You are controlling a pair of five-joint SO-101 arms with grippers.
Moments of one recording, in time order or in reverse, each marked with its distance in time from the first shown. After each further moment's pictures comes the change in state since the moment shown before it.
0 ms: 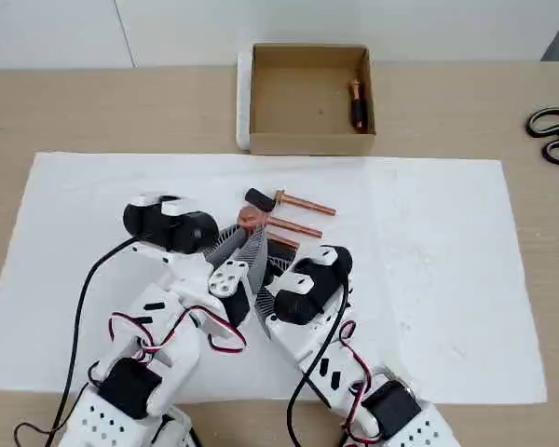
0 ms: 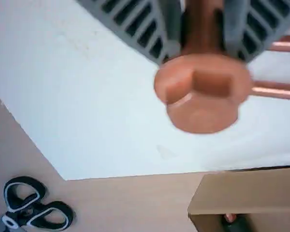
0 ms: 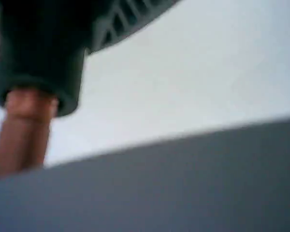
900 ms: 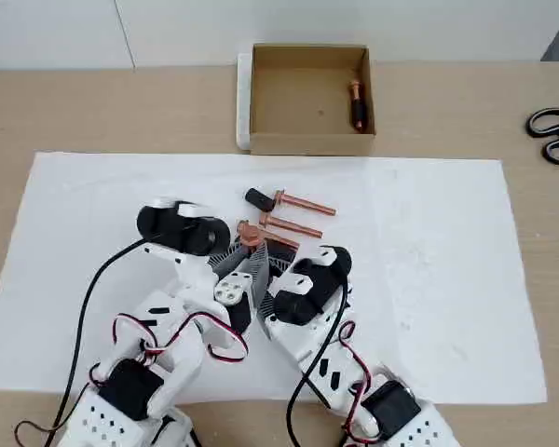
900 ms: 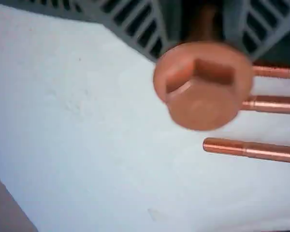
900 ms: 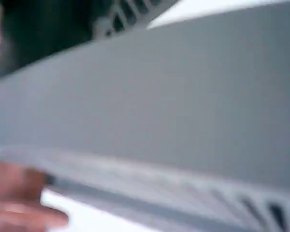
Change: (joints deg) left arm 1.6 -0.1 -0.3 7.1 0.0; right arm 0.0 0.1 0.0 0.1 0.0
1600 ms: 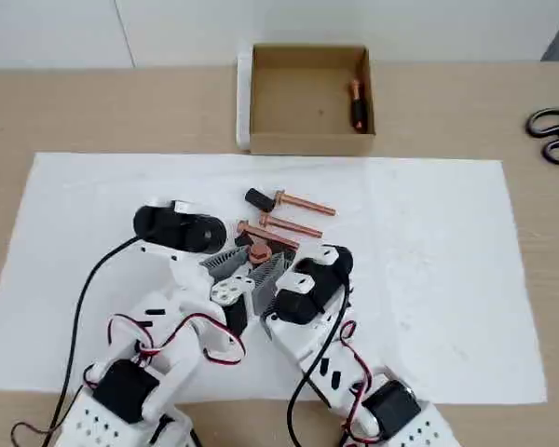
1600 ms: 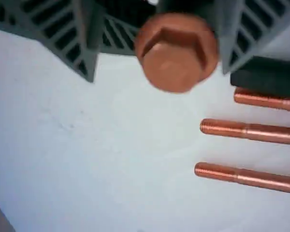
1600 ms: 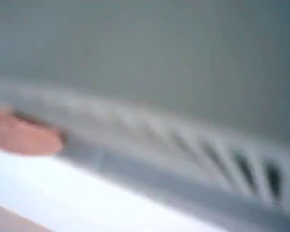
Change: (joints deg) left arm -0.1 0.1 -3.6 6.2 2.2; right arm 0.2 -0.1 0.0 0.0 -0.1
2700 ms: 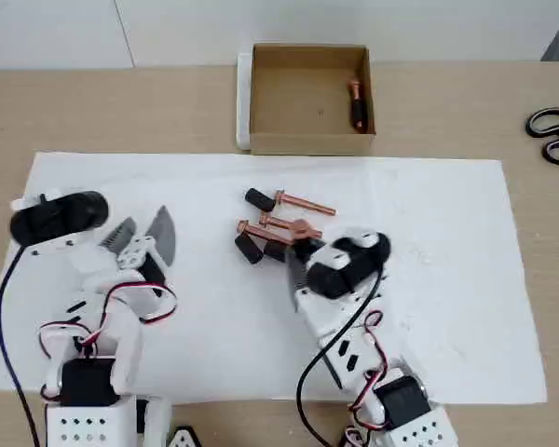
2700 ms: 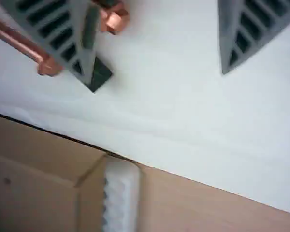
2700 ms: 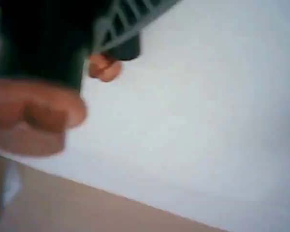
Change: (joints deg) left arm -35.3 0.0 -1.0 0.3 -3.8; right arm 15.5 0.0 0.0 0.0 0.7
